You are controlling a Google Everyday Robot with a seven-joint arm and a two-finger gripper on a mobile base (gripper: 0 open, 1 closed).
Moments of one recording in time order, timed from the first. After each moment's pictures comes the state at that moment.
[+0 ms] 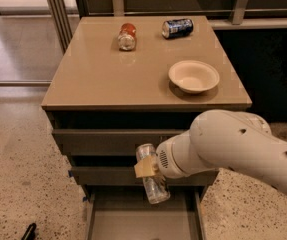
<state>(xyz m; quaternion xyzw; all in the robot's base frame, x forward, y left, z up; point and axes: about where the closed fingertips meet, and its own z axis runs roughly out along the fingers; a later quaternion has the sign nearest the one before) 0.426 -0.026 0.730 -0.16 0.95 0.21 0.18</state>
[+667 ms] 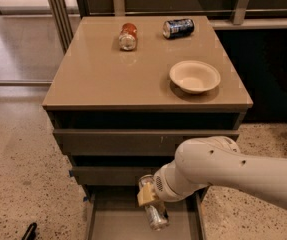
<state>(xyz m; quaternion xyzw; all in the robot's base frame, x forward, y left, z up) 0.396 -0.033 0.623 -0.13 0.97 0.19 0.08</state>
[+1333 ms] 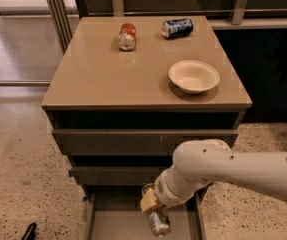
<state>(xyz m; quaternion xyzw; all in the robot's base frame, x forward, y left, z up) 0.387 -0.038 0.580 -0.11 0.98 0.19 0.01</state>
